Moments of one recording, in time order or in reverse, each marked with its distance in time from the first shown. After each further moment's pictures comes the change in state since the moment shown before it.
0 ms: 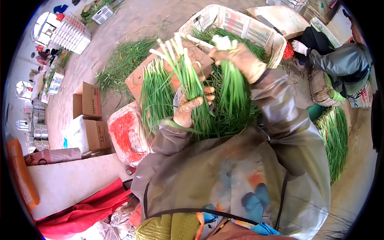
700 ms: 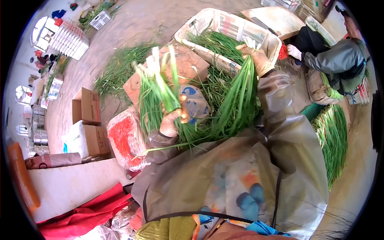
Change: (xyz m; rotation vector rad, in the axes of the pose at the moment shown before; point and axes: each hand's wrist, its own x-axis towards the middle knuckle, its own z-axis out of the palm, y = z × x) left_hand -0.034 -0.003 -0.035 -0.236 0.019 -0.030; right_hand -0.017 0.052 -0.073 0.416 0.480 0.325
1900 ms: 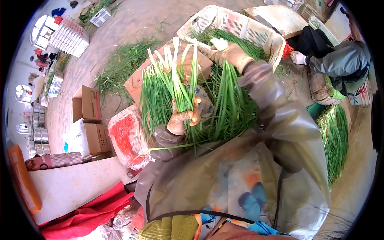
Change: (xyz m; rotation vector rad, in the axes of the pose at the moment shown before) left_hand 0.020 -0.006 -0.006 -0.070 -0.257 -0.076; right_hand 0.045 0.025 0.069 -0.698 -0.158 -0.293
